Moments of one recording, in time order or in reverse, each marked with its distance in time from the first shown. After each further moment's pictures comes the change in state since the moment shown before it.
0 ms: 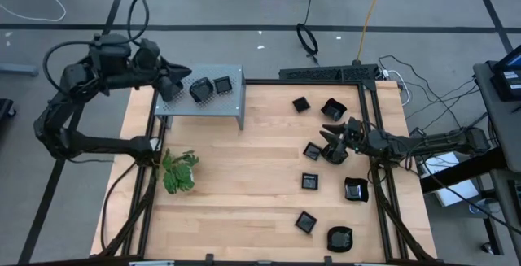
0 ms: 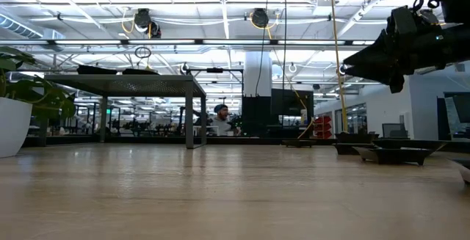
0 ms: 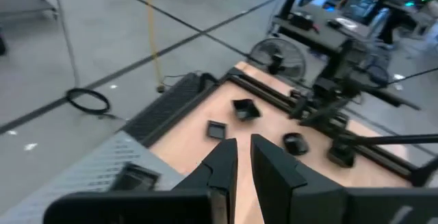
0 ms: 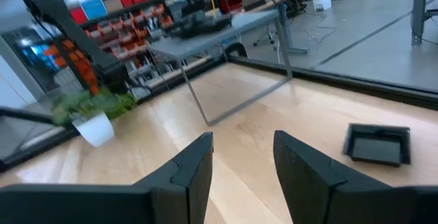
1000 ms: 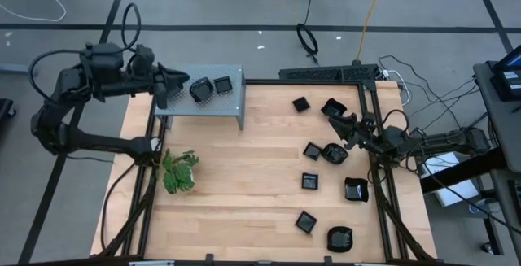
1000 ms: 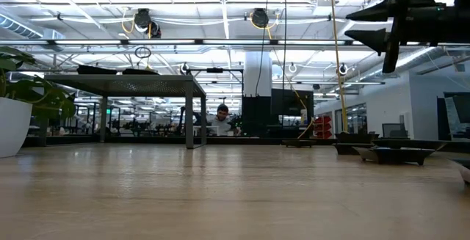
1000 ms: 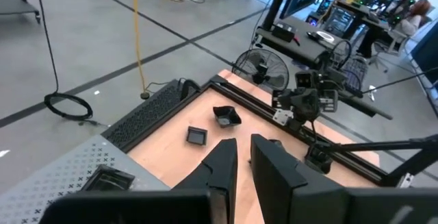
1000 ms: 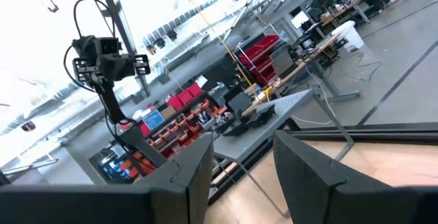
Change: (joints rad) left arm -0.188 -0.032 0.000 0.020 -0.142 -0.095; right arm -0.003 0.000 0.000 0.377 0.027 0.161
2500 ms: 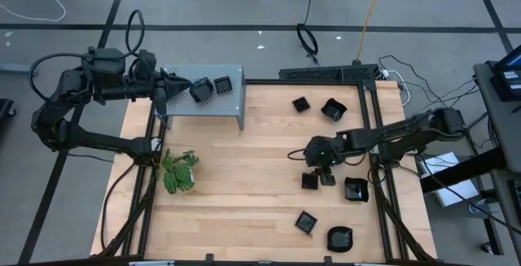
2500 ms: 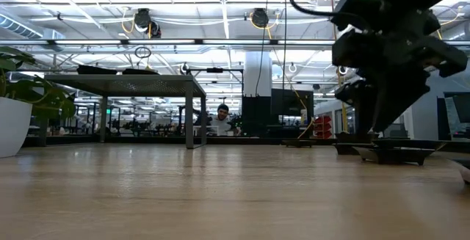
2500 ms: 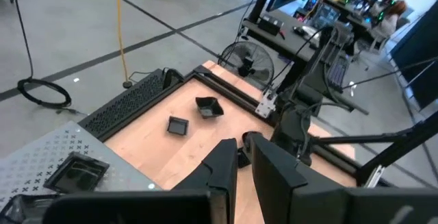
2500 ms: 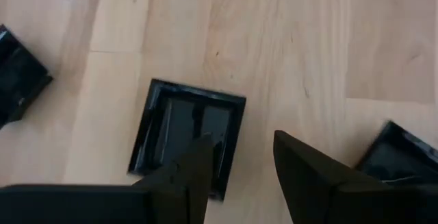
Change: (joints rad) left arm -0.081 0.004 0.000 -0.013 -0.018 -0.072; right arm 0.003 0.885 0.564 -1.016 -0.710 -0.549
